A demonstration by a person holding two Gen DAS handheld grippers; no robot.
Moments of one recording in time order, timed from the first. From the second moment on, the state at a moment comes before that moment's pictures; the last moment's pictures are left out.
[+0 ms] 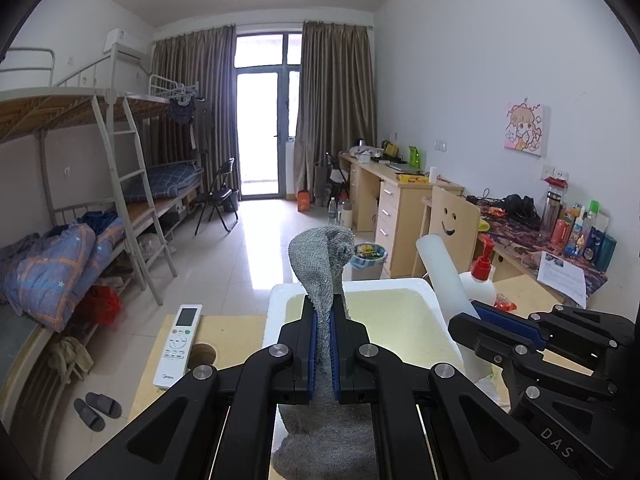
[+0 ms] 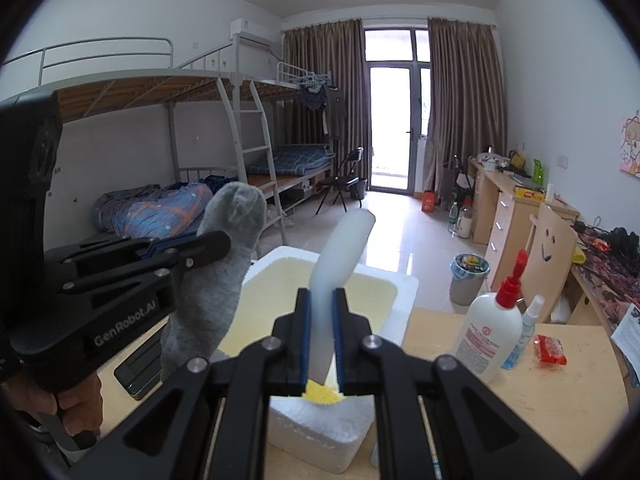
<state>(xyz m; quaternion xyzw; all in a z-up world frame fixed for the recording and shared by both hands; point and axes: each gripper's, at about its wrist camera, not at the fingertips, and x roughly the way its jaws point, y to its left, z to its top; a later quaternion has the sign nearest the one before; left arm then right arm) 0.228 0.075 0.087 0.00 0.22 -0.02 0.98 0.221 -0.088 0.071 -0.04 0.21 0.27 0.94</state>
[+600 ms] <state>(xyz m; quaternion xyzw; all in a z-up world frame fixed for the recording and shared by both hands) 0.250 0.044 0.092 -0.01 0.23 -0.10 0.97 0.209 -0.114 0.082 -0.03 0.19 0.25 0.95</state>
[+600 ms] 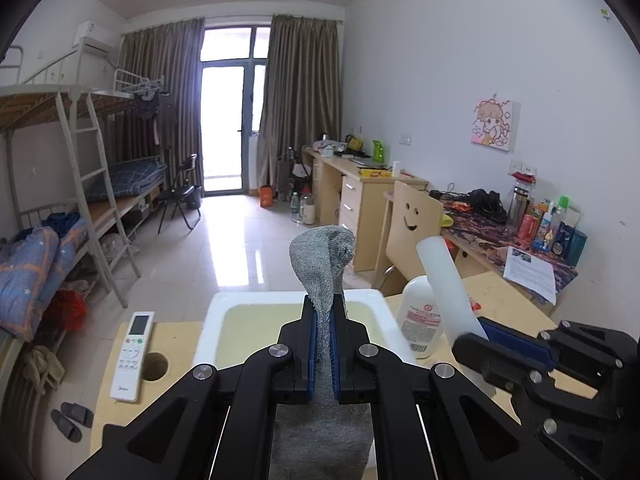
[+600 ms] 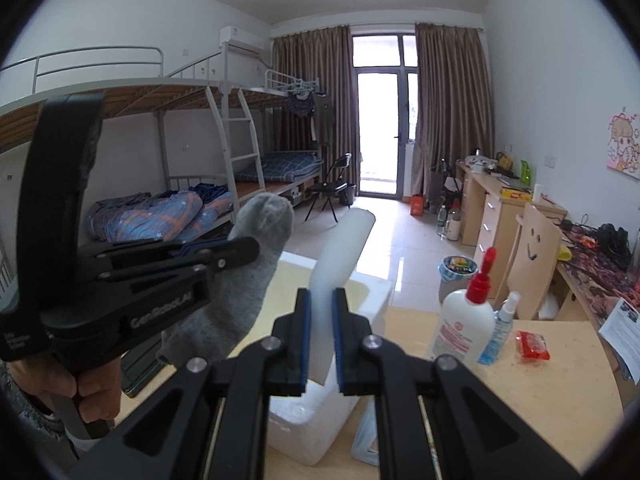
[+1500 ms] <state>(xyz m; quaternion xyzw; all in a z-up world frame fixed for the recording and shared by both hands) 0.261 0.049 0.081 -0.01 0.24 -0.08 0.97 0.205 -0.129 0.078 -0.03 0.20 0.24 0.95</state>
